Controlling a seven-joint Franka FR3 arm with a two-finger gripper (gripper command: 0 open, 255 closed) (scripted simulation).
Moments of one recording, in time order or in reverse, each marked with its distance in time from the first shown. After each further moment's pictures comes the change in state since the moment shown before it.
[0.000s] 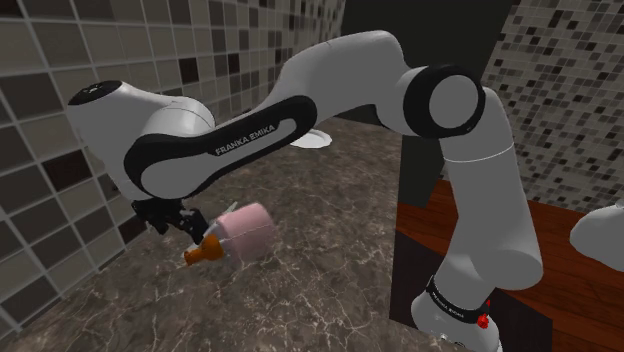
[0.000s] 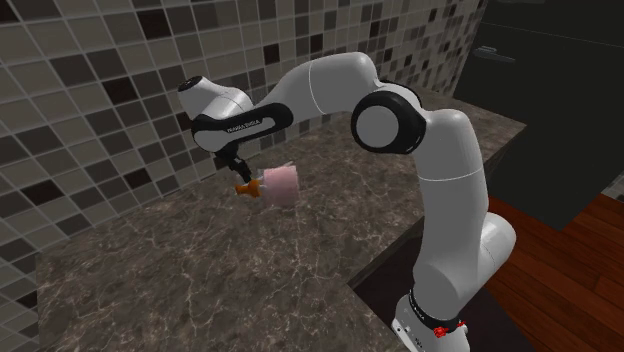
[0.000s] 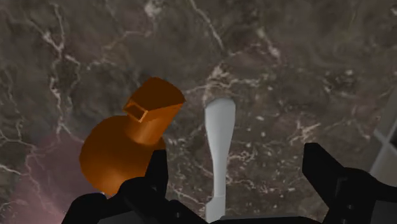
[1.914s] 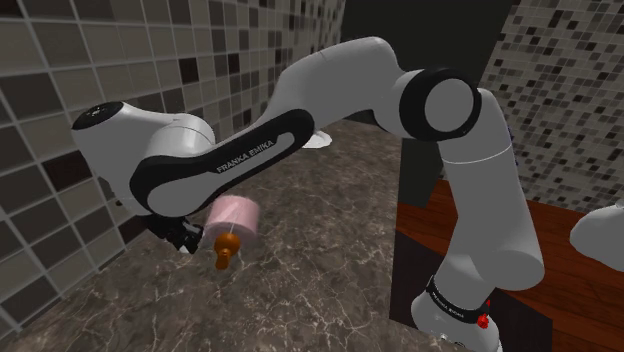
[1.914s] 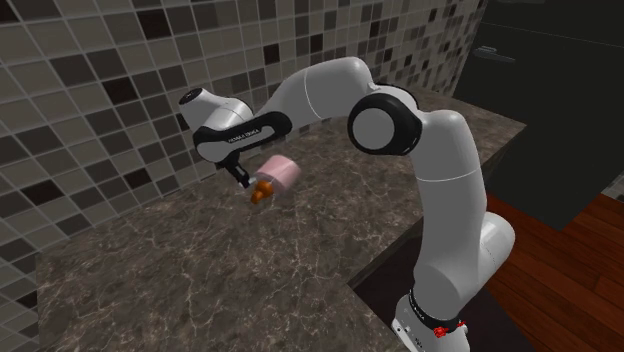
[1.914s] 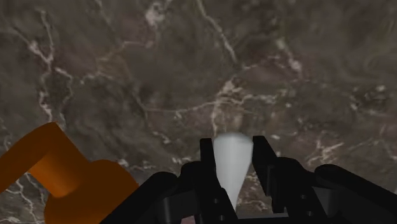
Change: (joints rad) arm 0.021 0.017 -0.022 -0.036 -0.019 0.031 0.025
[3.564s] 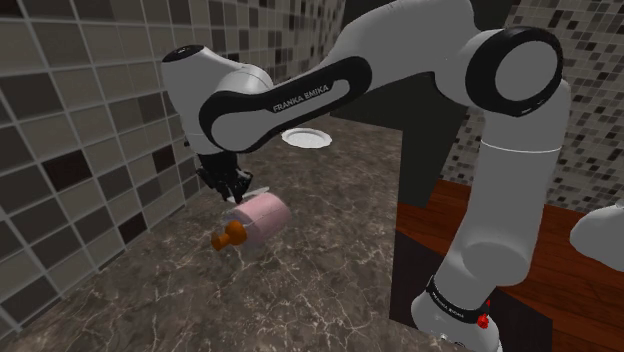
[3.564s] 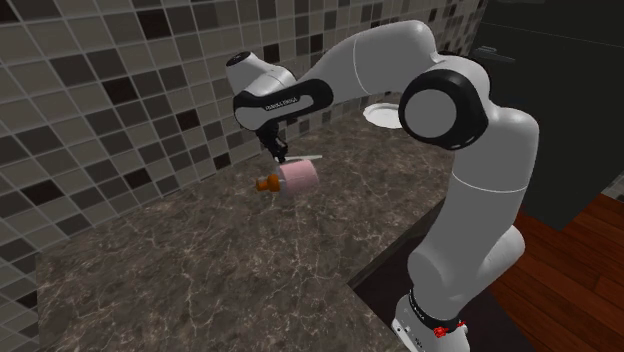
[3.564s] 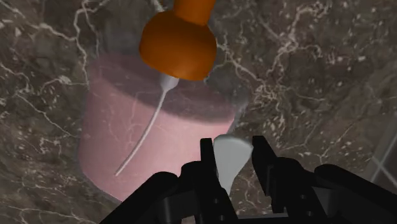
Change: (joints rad) arm -0.234 -0.348 0.002 -0.290 0.143 0.037 -0.235
